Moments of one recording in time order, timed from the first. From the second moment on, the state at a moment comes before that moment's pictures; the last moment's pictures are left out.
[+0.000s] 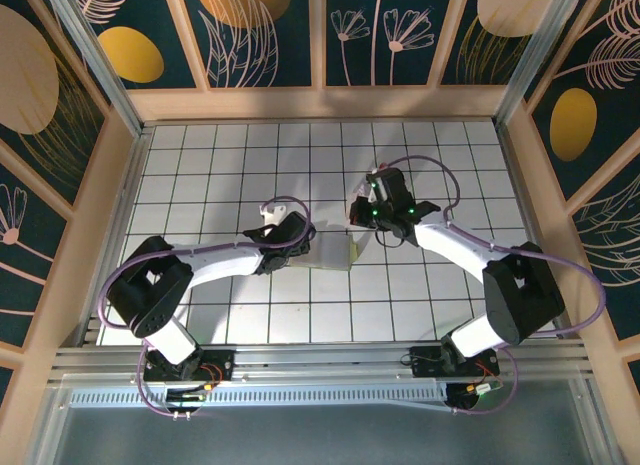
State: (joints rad) left arm -0.81 1.64 0.86 -0.28 -0.52 -0.83; right arm 0.54 1.49 0.94 -0.23 -0.15 0.62
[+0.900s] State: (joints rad) left arm -0.71 1.31 0.61 -0.04 -0.50 -0.81; right arm 0.39 1.49 1.04 -0.25 -0.12 0.28
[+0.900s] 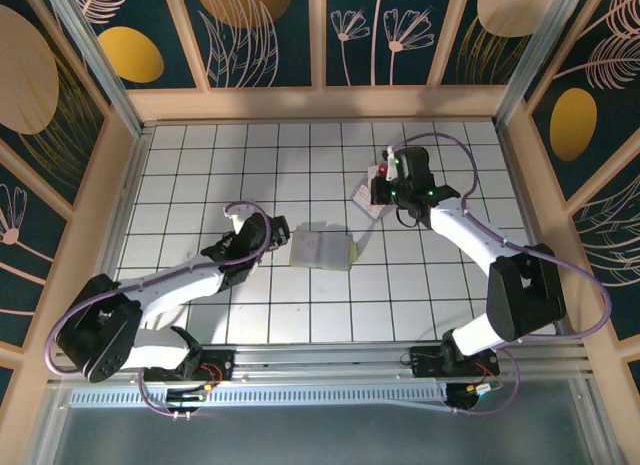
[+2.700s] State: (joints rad) left arm -0.71 1.17 0.46 0.22 -0.39 -0.74; right arm 0.37 1.76 1.19 -0.40 -0.09 -0.24
